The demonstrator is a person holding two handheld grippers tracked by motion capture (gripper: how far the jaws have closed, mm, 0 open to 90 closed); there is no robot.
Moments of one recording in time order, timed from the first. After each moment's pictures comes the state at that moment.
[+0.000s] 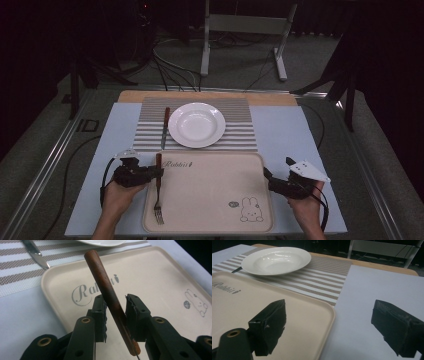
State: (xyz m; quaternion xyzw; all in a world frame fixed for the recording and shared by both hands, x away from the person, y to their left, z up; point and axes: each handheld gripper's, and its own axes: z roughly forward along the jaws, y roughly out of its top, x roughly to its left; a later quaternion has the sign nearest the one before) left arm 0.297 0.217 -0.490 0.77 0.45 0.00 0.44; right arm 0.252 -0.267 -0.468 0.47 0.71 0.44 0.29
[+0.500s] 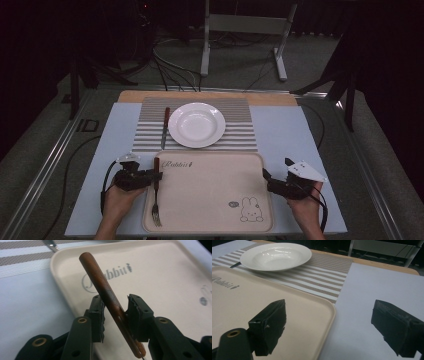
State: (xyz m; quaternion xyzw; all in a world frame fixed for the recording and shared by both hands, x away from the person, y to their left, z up) left arm 0.293 0.218 -0.506 0.77 0.48 0.02 0.41; right arm 0.253 -0.265 -0.471 0.46 0.72 0.43 0.29
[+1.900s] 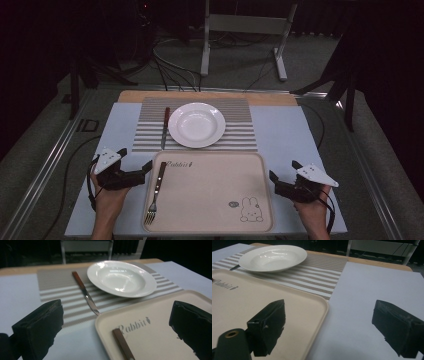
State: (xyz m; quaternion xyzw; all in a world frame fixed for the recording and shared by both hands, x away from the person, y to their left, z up) left arm 0.263 0.233 -0.456 0.69 0.46 0.25 0.49; right arm 0.244 -0.284 -0.471 0.47 0.70 0.44 0.29
